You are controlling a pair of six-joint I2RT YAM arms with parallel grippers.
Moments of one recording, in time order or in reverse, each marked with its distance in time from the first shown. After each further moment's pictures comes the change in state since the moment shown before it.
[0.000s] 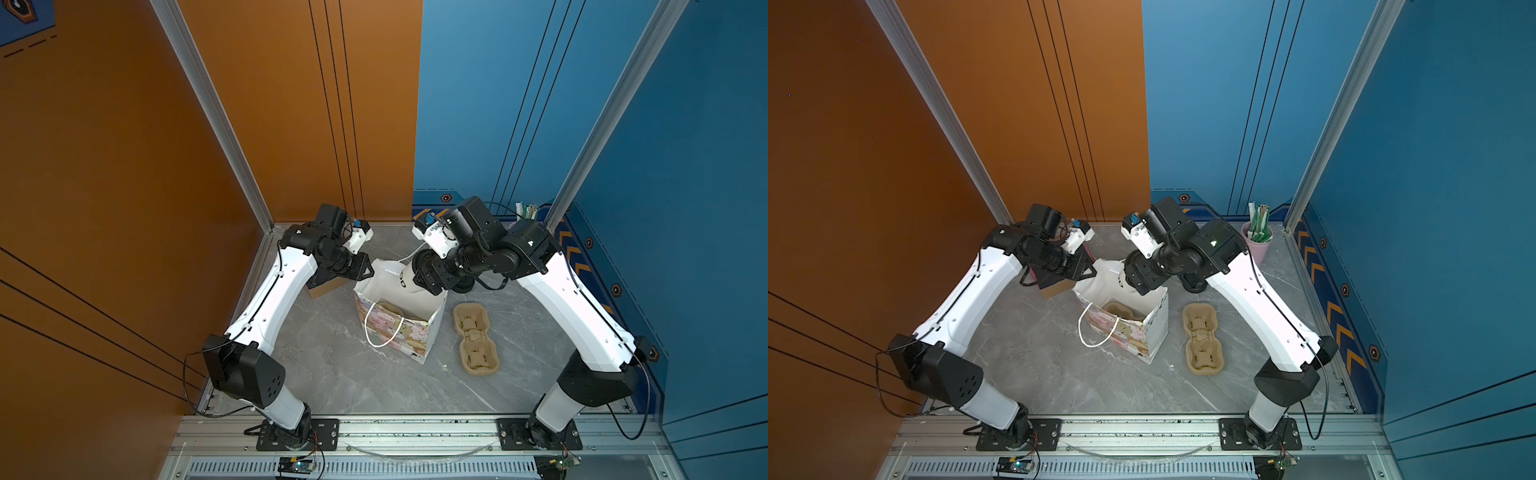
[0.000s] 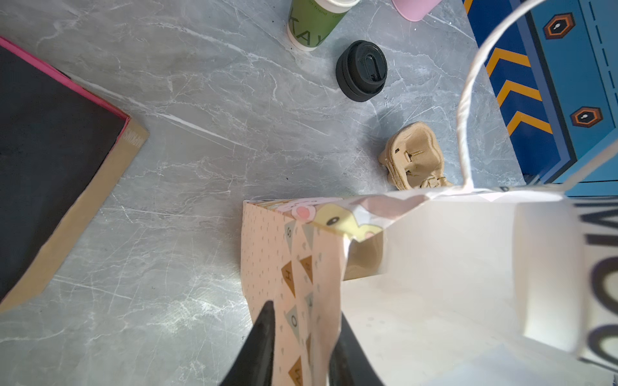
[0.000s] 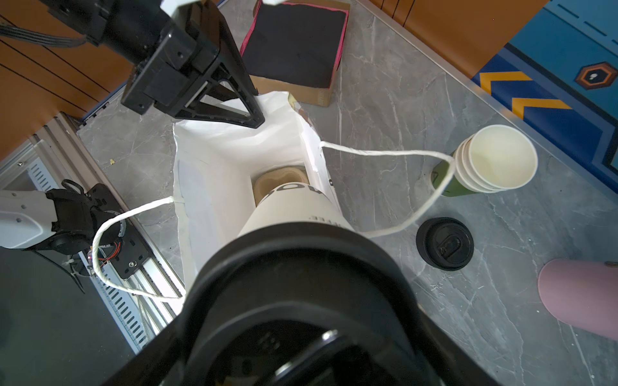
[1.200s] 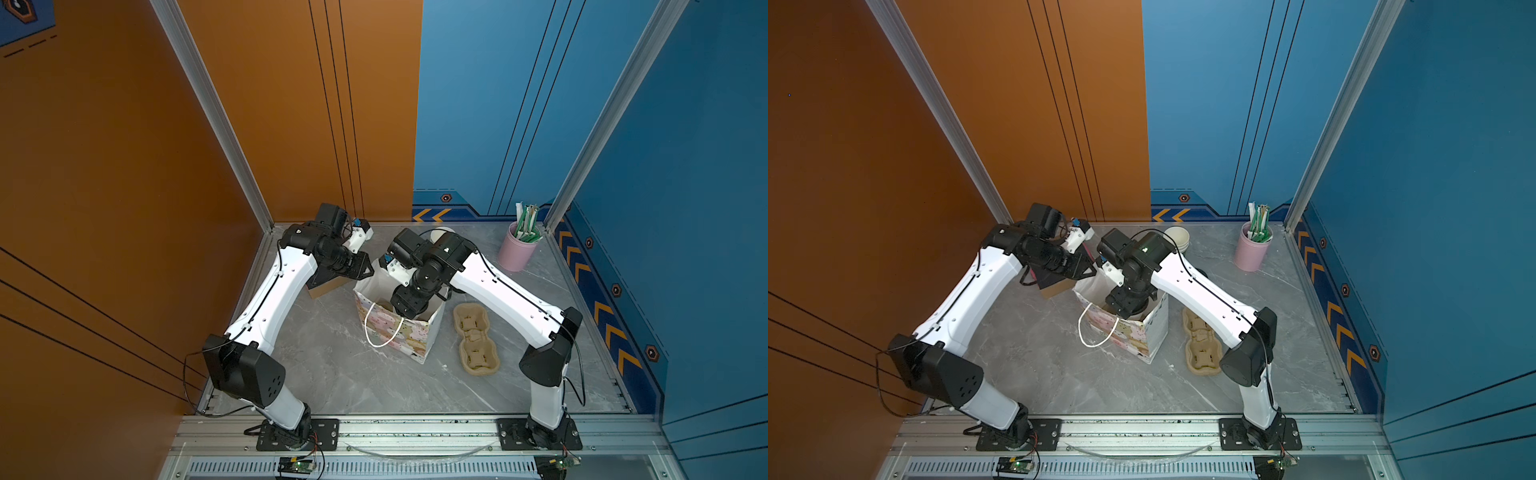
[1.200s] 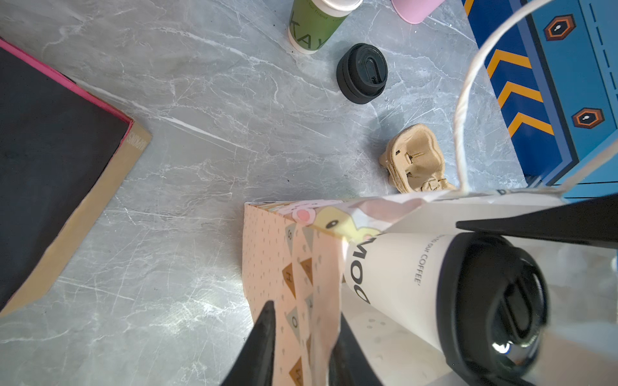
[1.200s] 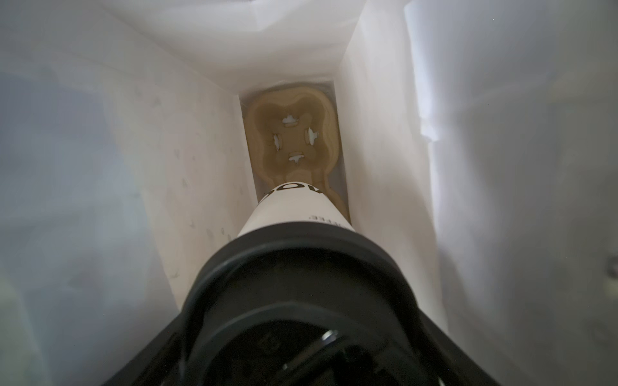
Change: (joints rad) left arm -0.001 0.002 0.004 0.000 -0.007 0.001; right arm 0.088 0.237 -0.069 -0.067 0.051 -0.030
